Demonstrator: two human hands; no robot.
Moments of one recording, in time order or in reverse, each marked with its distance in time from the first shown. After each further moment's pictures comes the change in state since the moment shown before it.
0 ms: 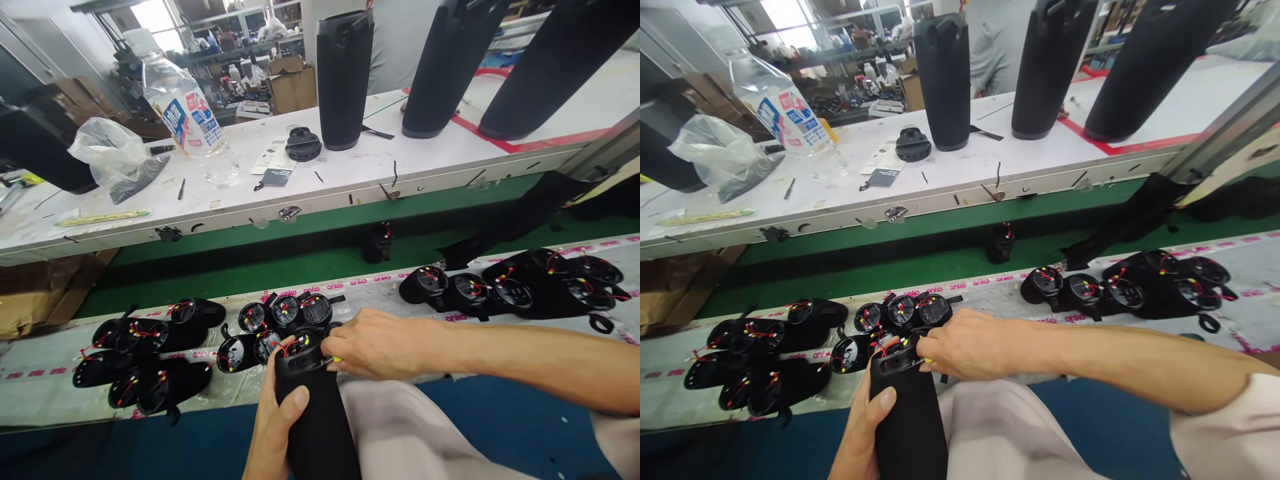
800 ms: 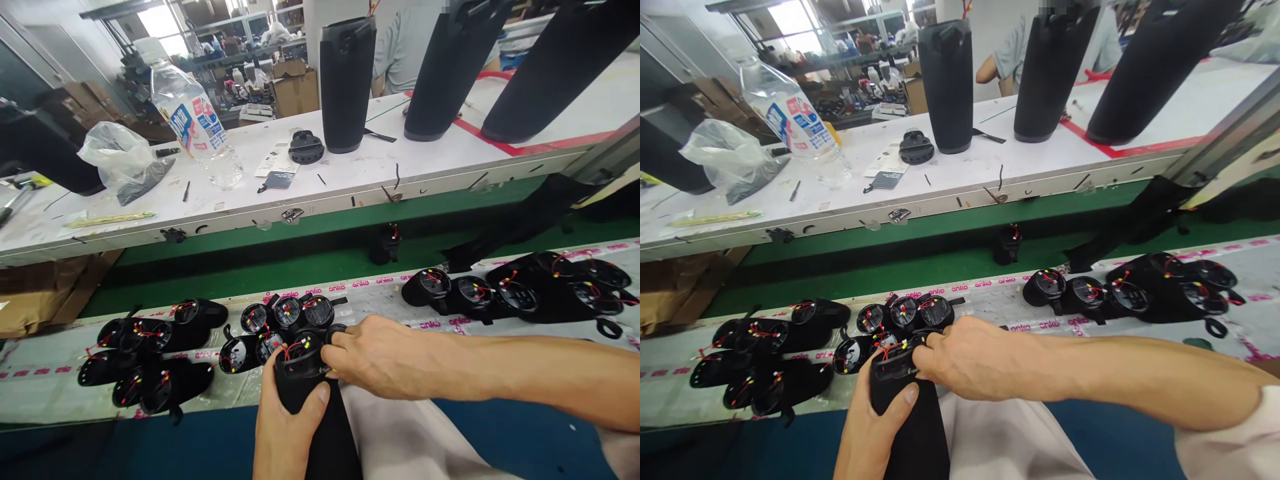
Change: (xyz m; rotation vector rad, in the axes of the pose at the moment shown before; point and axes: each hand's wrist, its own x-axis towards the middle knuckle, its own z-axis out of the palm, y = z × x) left_hand -0.006 0.007 0.010 0.491 0.246 0.145; right_hand -0.004 -0.019 -0.012 -0.070 0.046 -0.006
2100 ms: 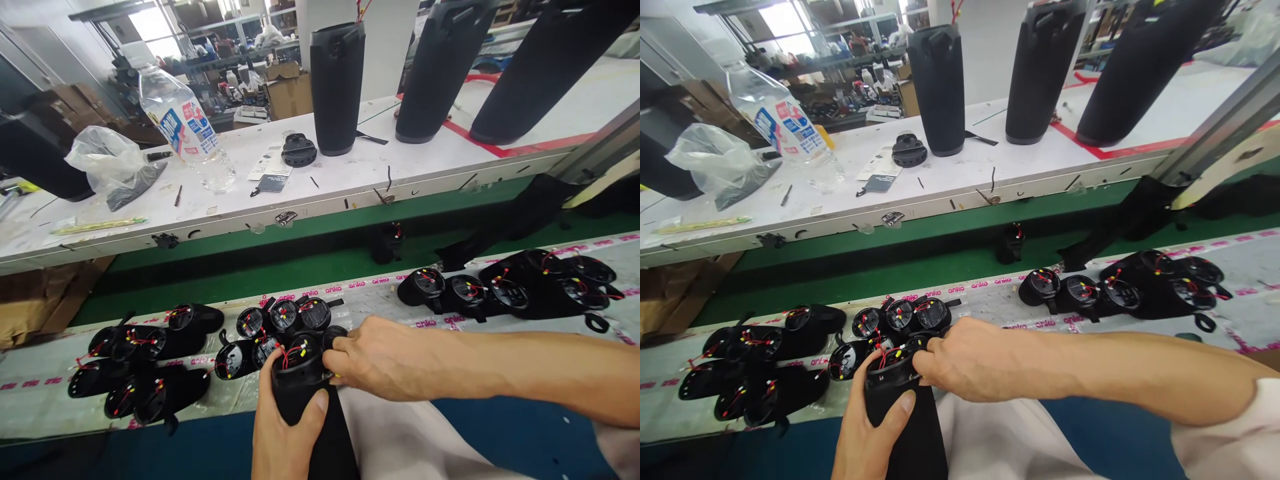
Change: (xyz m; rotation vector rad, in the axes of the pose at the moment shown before) left_hand -0.004 0.003 -0.001 0.055 -0.011 0.022; right_hand -0.008 0.006 0.003 -0.009 0.032 -0.042
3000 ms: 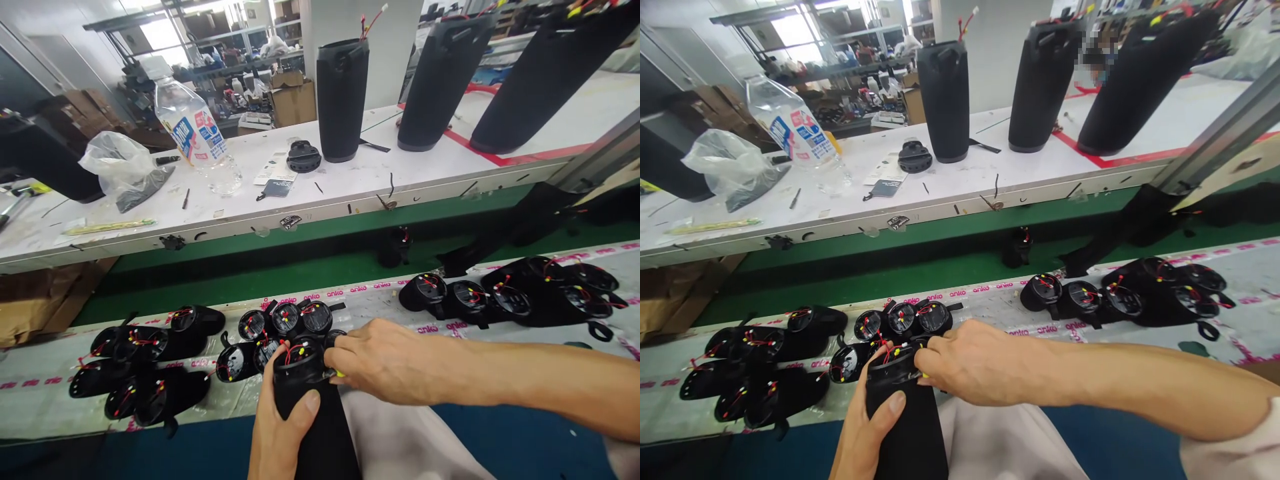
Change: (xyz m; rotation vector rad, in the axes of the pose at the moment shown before) left_hand 0.016 -0.015 -0.003 -0.272 -0.116 -0.007; right_hand -0.004 0.000 0.009 0.040 0.143 0.029
